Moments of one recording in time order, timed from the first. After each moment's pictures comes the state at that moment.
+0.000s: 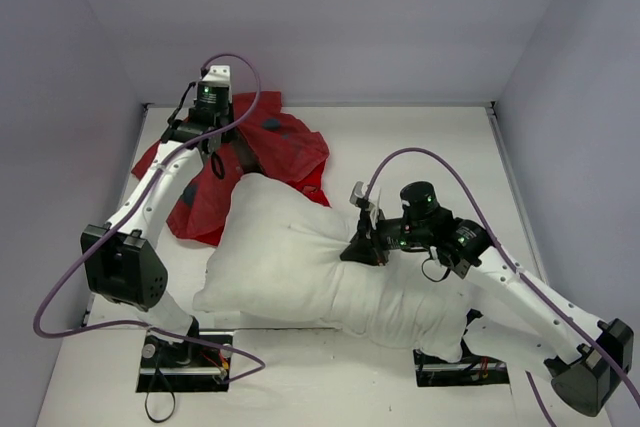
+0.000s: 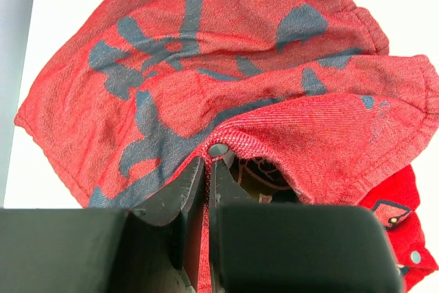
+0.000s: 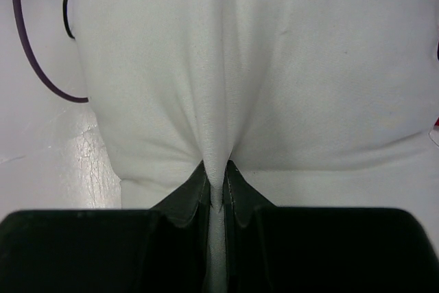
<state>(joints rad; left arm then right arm) -0.27 1.61 1.55 -0.56 -0.30 -0.16 0.67 0.95 0.79 -0.41 -0.71 -0.03</state>
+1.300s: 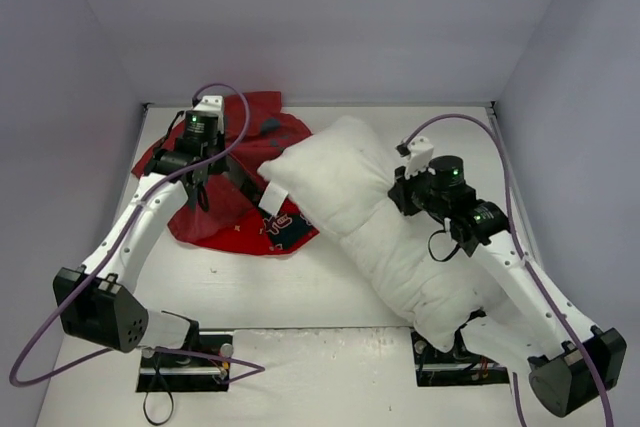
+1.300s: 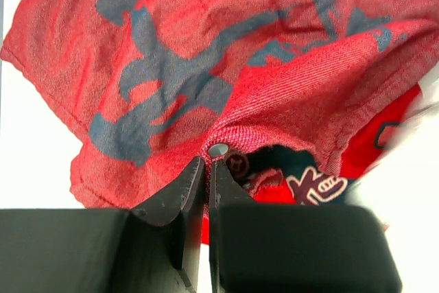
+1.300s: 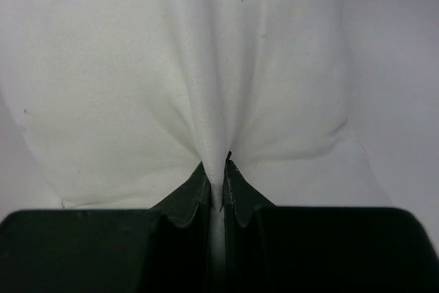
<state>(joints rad) -0.27 1.35 1.30 -0.65 -0.25 -0.18 0.42 1.02 0.89 -0.43 -0.15 0.00</state>
